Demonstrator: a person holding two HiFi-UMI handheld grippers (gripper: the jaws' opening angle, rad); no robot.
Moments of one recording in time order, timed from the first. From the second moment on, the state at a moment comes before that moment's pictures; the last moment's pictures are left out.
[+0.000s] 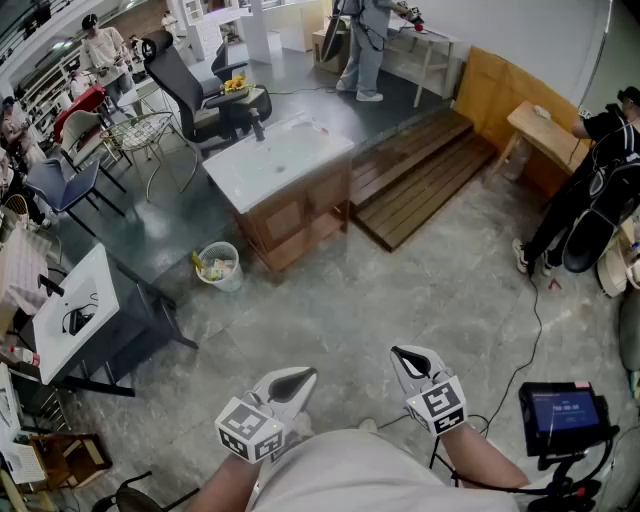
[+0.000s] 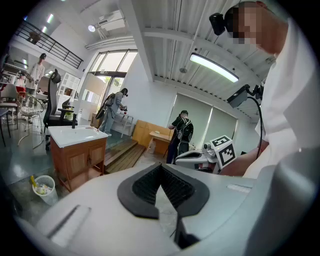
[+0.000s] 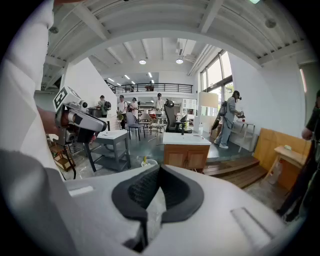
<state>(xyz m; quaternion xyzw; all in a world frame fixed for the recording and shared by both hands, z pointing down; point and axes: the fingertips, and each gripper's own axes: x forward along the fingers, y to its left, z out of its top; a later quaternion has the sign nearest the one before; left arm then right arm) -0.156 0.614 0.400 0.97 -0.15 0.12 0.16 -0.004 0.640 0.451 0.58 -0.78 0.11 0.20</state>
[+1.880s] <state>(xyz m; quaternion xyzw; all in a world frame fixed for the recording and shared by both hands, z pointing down) -0.083 0.217 0.415 0.95 -0.22 0.12 0.17 0.083 0.205 0.477 0.56 -0.80 0.10 0.19</state>
